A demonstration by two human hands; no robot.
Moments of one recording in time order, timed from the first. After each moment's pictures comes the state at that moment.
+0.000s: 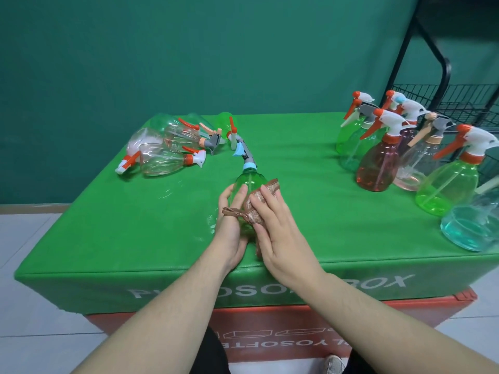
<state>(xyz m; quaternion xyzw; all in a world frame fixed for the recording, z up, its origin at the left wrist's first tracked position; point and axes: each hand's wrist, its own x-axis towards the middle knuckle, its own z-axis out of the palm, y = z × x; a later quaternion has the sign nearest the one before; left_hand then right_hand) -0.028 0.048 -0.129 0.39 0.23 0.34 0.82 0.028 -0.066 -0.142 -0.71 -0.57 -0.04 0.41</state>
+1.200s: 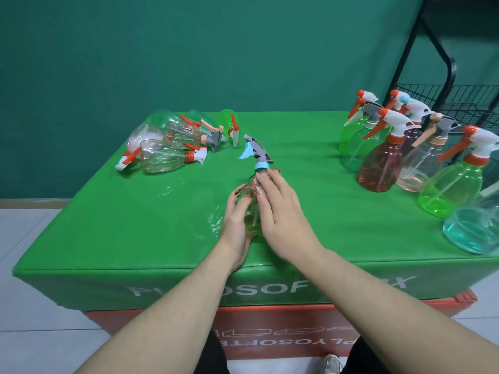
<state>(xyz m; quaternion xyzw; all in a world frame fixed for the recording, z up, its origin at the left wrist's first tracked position) -0.029 0.044 -0.137 0.44 0.21 0.33 0.81 0.040 -0.042 -0.113 -0.75 -0.51 -0.02 0.41</state>
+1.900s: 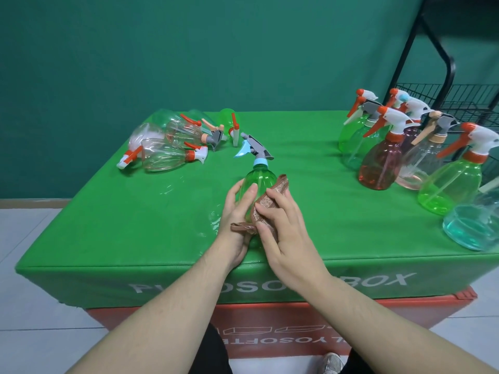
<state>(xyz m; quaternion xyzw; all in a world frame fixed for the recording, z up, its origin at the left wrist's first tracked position) -0.034 0.039 -0.126 0.41 0.21 0.34 0.82 0.018 -0.079 -0.136 -0.71 -0.53 -0.02 0.45</state>
